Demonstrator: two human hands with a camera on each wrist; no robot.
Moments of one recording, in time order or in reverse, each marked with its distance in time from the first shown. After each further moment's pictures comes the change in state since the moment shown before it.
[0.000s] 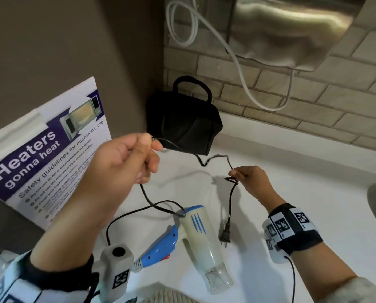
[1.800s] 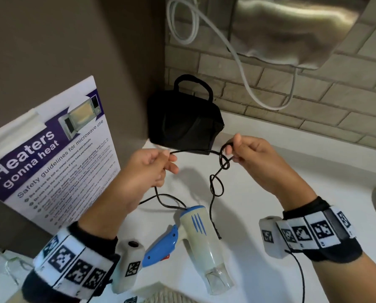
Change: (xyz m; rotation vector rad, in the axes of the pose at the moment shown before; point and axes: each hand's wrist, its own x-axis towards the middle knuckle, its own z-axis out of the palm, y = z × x) left_hand 0.029 -0.046 0.017 0.076 -0.015 -0.290; right_hand -0.043 -0.095 -0.061 0.676 -0.231 -0.337
